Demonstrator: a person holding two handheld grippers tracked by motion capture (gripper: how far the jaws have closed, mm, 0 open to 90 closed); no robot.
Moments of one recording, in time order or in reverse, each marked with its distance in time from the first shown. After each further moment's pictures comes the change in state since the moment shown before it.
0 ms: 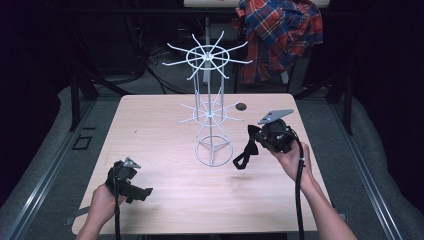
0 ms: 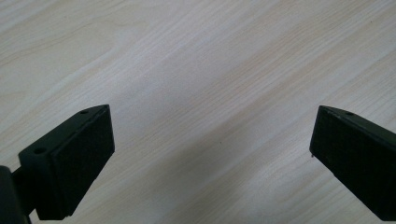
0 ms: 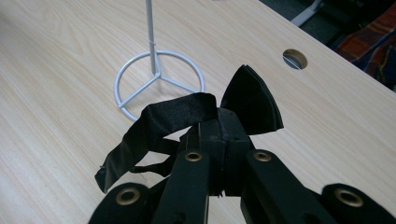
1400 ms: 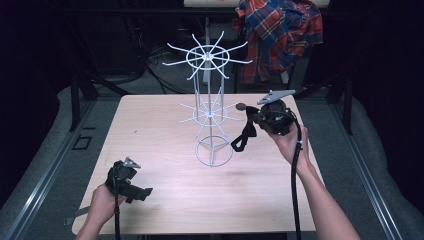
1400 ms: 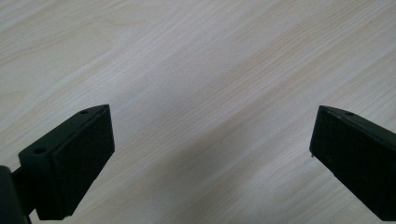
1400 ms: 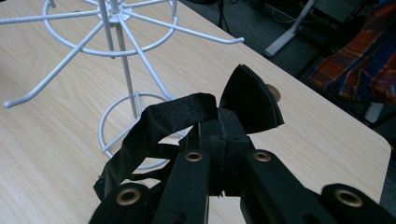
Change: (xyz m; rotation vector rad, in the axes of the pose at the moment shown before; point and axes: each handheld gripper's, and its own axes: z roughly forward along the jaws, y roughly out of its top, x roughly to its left) left arm 0.001 0.000 0.000 -0.001 -0.002 -0.002; right arm -0.017 0.040 -0.009 -0.071 -0.044 0.026
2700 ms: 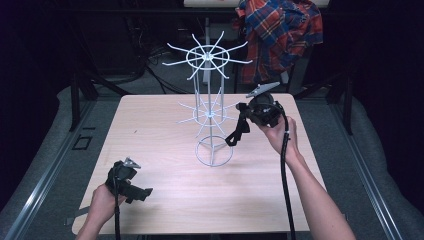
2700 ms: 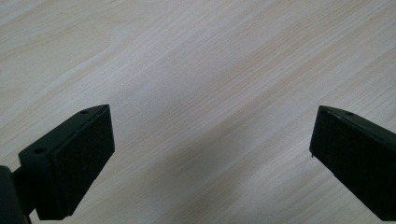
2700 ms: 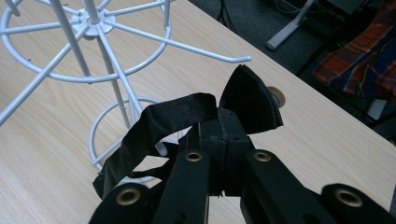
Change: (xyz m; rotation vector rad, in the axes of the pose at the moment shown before) left arm 0.000 0.000 0.001 0.009 -0.008 -0.001; right arm -0.002 0.020 0.034 0.044 0.005 -0.002
